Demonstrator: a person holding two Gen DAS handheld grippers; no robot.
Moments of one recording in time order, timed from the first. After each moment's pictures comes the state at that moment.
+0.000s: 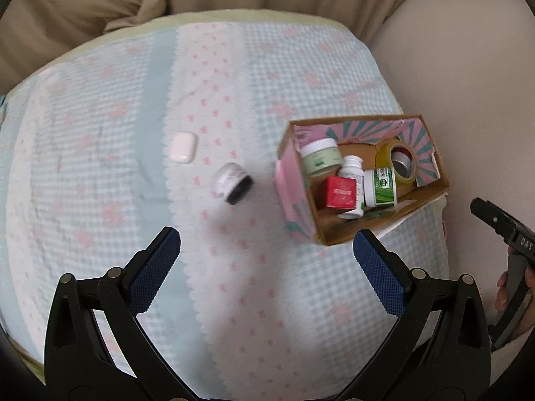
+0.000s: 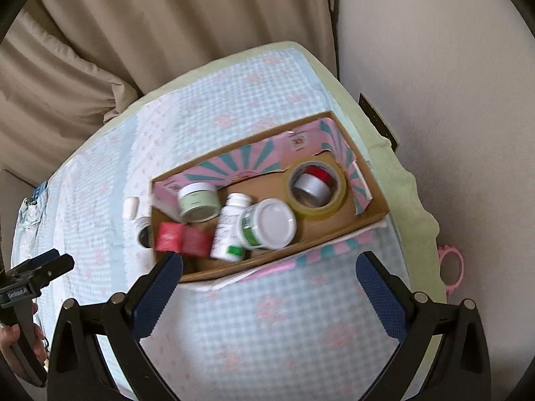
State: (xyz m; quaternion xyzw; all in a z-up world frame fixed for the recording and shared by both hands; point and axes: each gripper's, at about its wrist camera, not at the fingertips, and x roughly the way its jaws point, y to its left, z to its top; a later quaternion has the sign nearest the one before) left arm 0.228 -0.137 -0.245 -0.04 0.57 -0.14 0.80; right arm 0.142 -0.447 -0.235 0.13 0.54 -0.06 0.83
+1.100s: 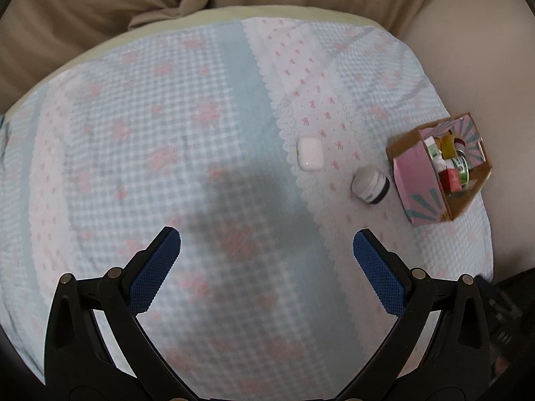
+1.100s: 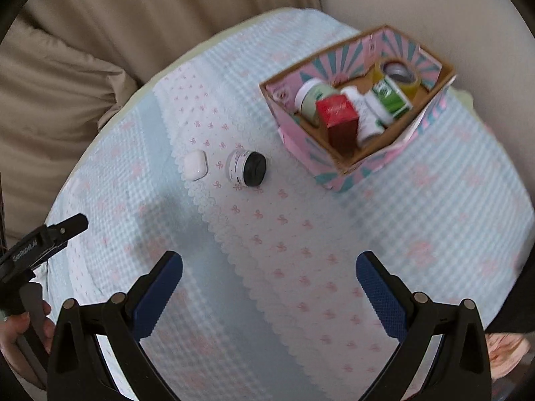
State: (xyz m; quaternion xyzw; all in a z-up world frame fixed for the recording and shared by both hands) left arm 0.314 0.061 -0.309 0.01 0.58 -0.18 0.79; right arm 0.127 -0.177 -0.303 0.24 0.53 -0.18 0.79
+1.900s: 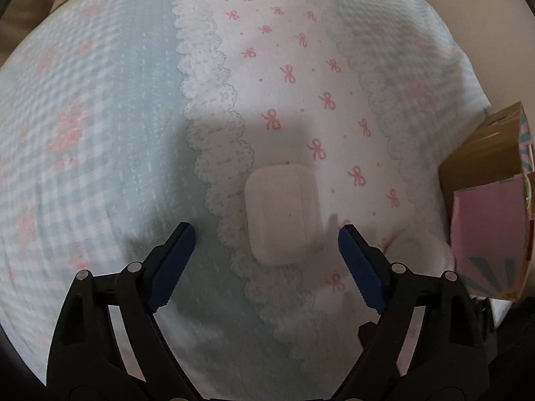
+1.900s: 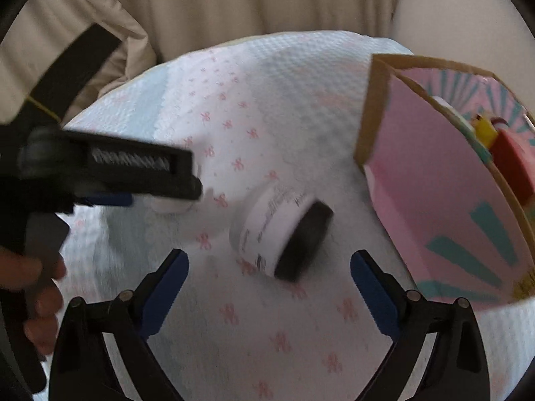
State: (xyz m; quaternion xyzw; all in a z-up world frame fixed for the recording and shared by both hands) left arm 0.408 -0.068 -0.480 0.04 0.61 -0.20 0.76; right arm 0.241 -0.168 -0.450 0.09 0.47 -0.13 0.87
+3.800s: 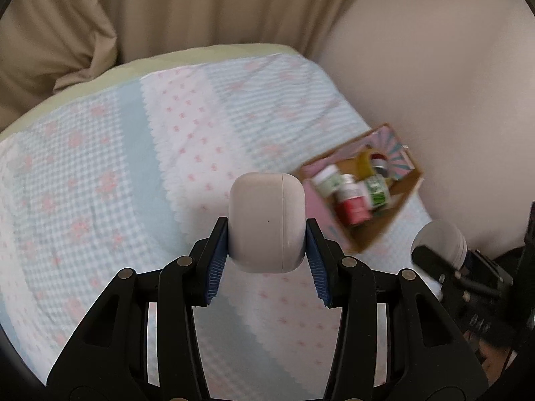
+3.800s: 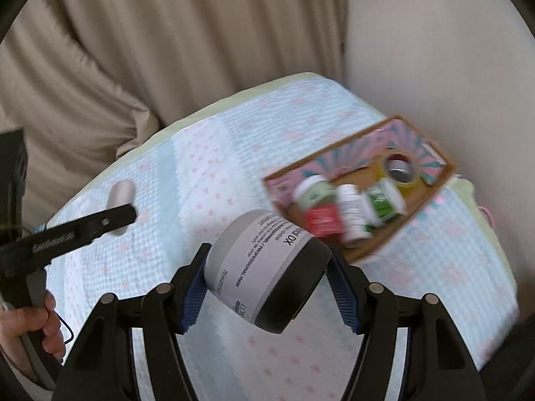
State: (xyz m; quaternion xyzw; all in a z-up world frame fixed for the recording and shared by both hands) left arm 0.282 -0.056 -0.237 0.00 0.51 -0.31 0.81; right arm 0.142 -0.243 -0.230 0.16 0.45 -0.15 0.86
